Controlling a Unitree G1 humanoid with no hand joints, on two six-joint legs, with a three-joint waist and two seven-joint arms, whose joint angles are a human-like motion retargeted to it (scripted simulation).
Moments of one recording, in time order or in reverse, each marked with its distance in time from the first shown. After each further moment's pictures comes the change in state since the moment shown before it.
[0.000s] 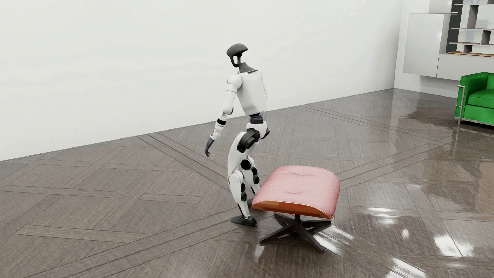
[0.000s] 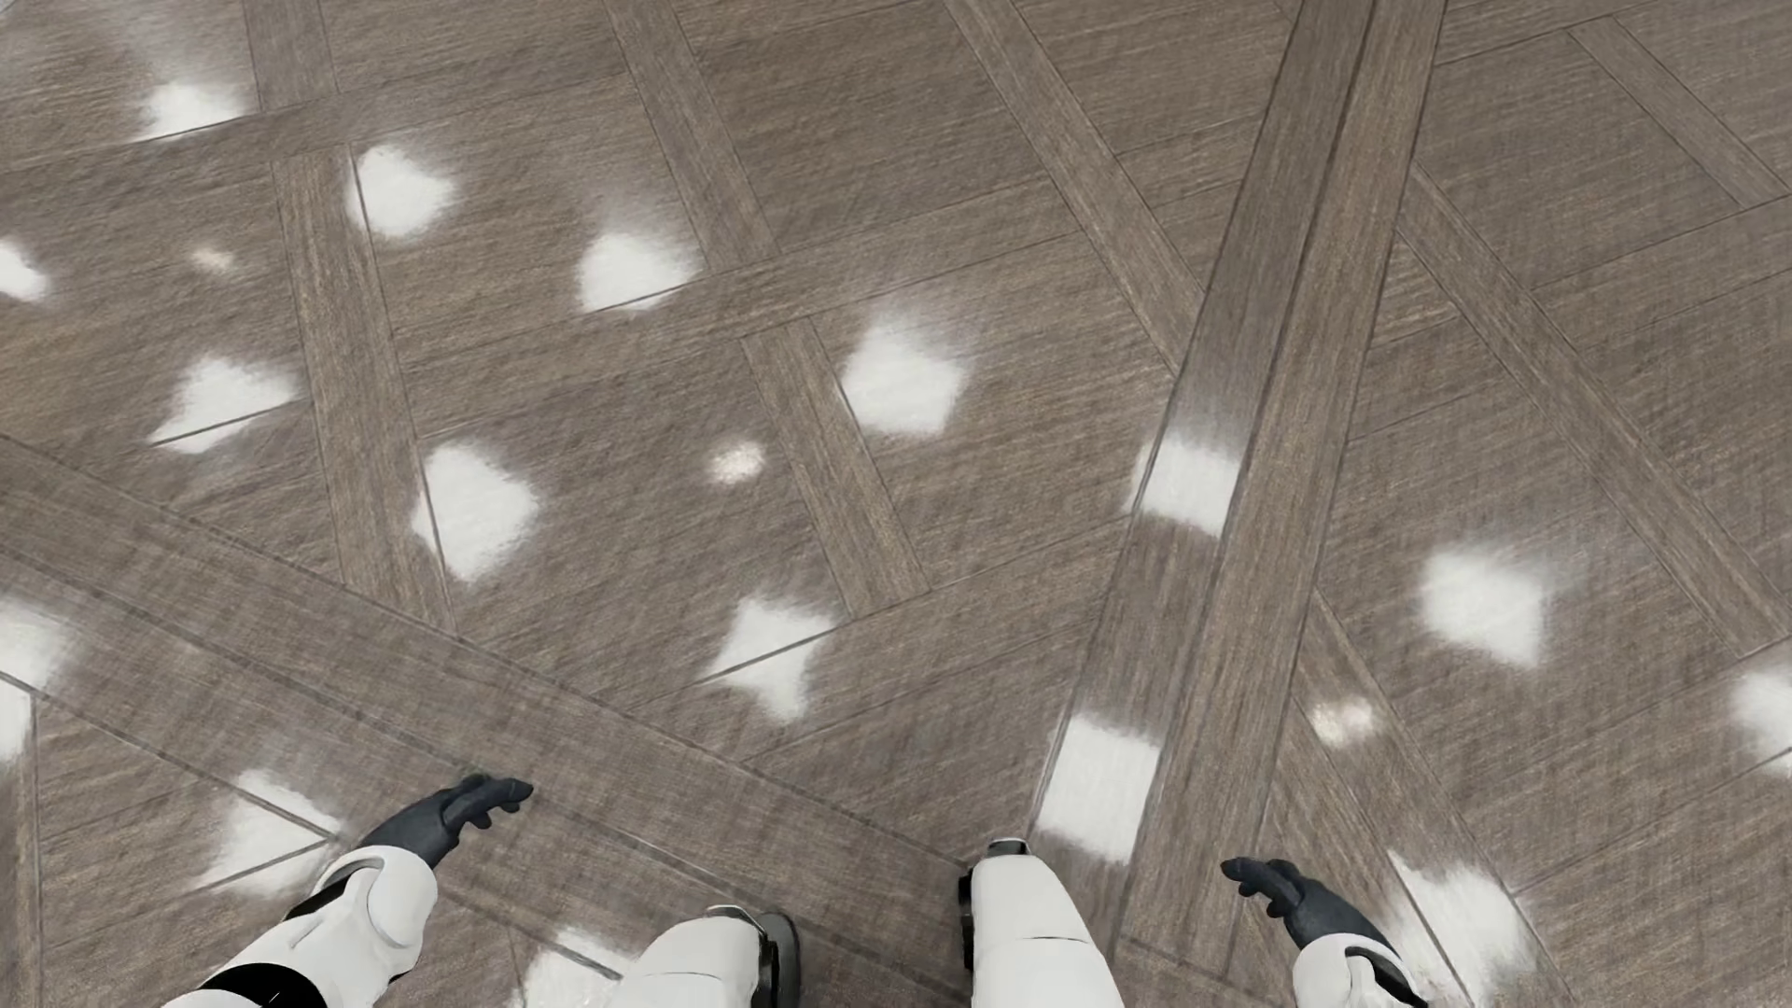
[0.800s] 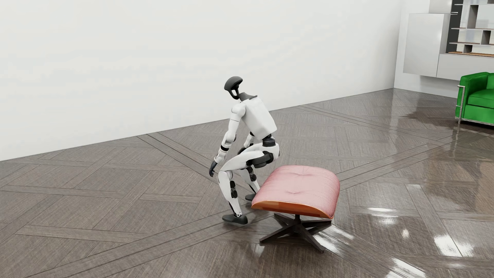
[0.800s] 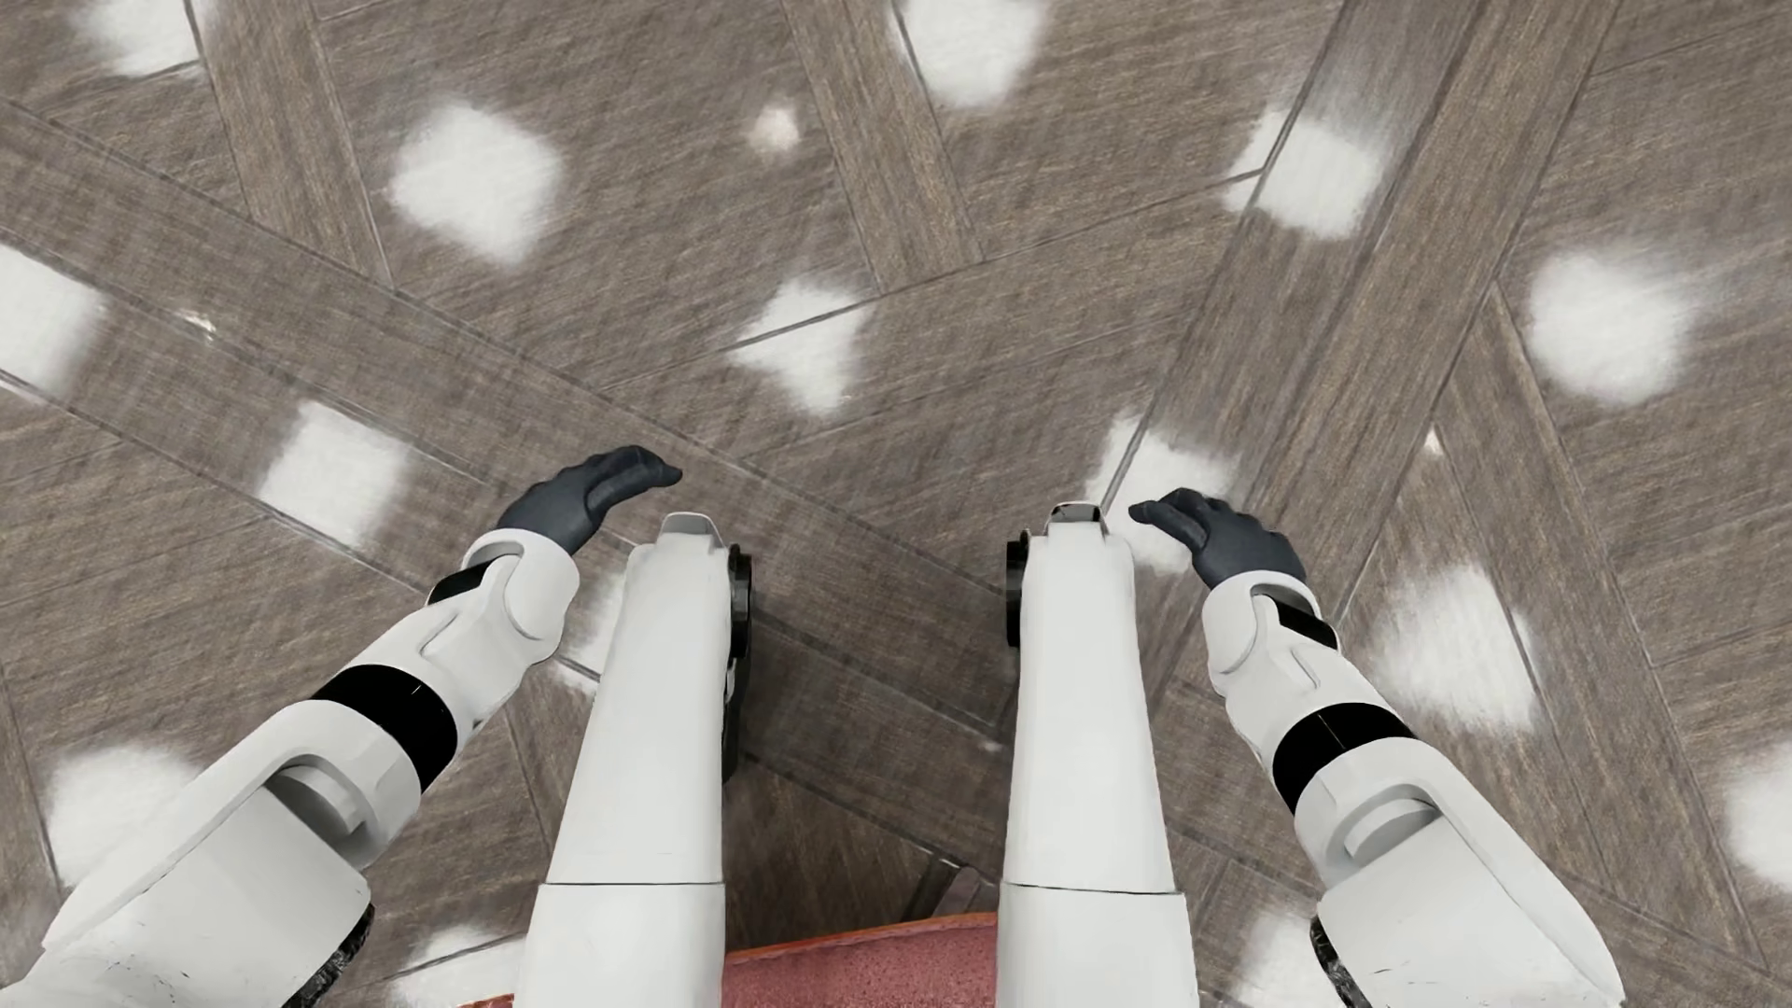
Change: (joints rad) body -0.856 -0.761 0.032 -0.005 0.004 0.004 -0.131 0.130 0.233 0.931 0.807 -0.447 -0.491 -0.231 -0.231 -0.061 -0.029 -0.003 -0.077 -0.077 0.168 -0.095 -0.084 0.009 0.029 -0.004 0.065 0.014 -0.021
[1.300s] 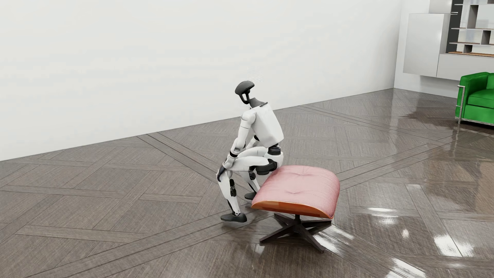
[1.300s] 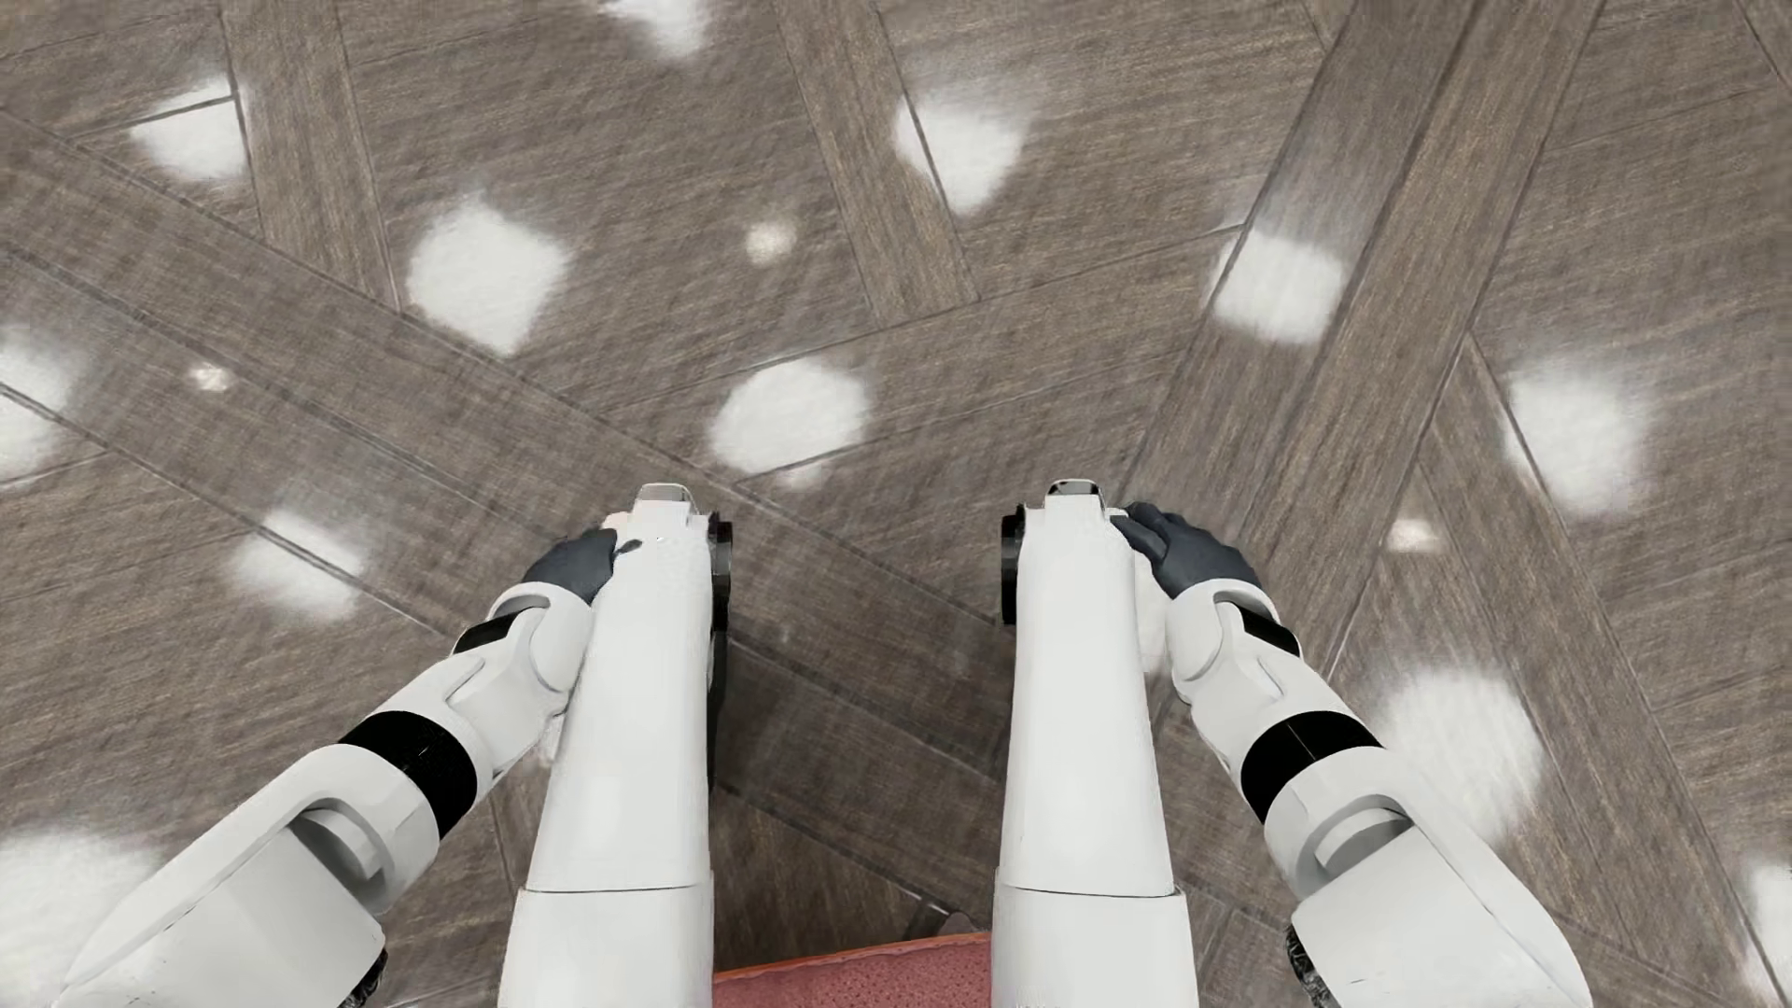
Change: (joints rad) body -0.063 -0.046 0.003 0.012 0.016 -0.015 -0.017 0.014 0.037 0.189 0.189 0.070 0.016 0.101 0.059 -0.035 0.047 -0.016 -0.015 -0.022 -0.010 -0.012 -0.034 0.031 0.005 0.027 0.007 -0.019 0.049
